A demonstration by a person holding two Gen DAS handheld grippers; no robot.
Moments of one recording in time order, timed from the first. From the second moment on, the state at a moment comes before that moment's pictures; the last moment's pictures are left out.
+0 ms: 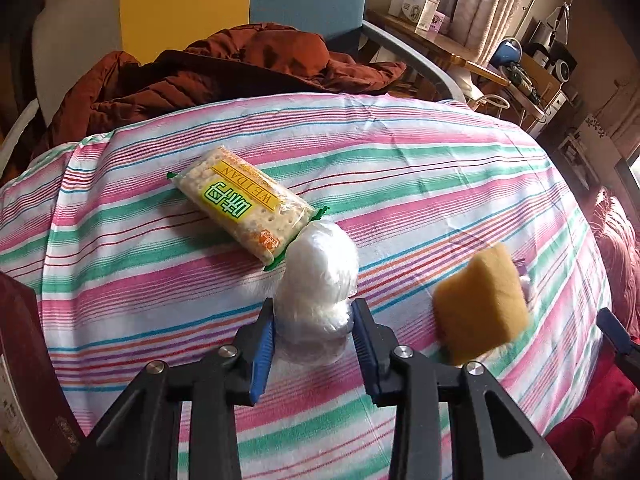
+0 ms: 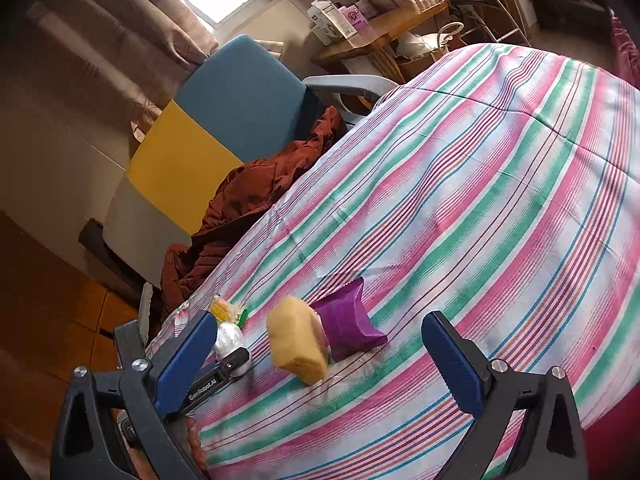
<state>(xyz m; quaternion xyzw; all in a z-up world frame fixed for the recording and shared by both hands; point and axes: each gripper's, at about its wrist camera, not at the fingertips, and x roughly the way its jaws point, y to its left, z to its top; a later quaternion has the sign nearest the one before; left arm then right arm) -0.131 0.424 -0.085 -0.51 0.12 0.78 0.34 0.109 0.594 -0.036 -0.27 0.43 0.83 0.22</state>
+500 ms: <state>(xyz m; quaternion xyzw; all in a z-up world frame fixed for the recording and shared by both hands) -0.086 0.299 0.023 -0.43 0.05 0.82 0.37 0.010 0.517 -0.014 -0.37 0.22 0.89 0.12</state>
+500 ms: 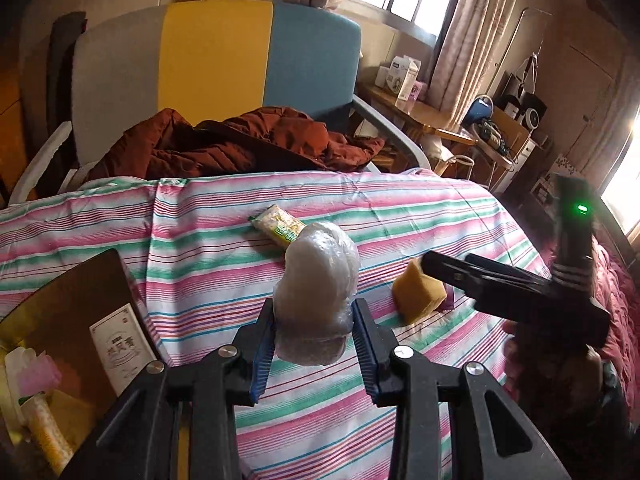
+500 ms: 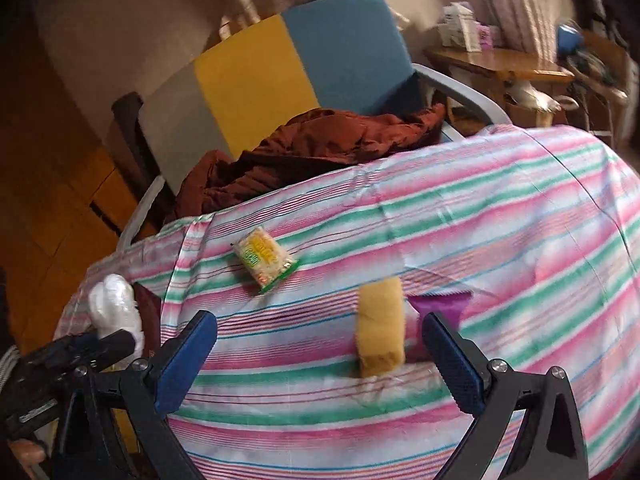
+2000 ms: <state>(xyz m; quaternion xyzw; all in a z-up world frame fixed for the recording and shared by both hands) -0.072 0.119 0.003 -0.42 -0.03 0.88 0.23 -0.038 0.408 -0.095 -0.51 0.15 0.85 0.03</state>
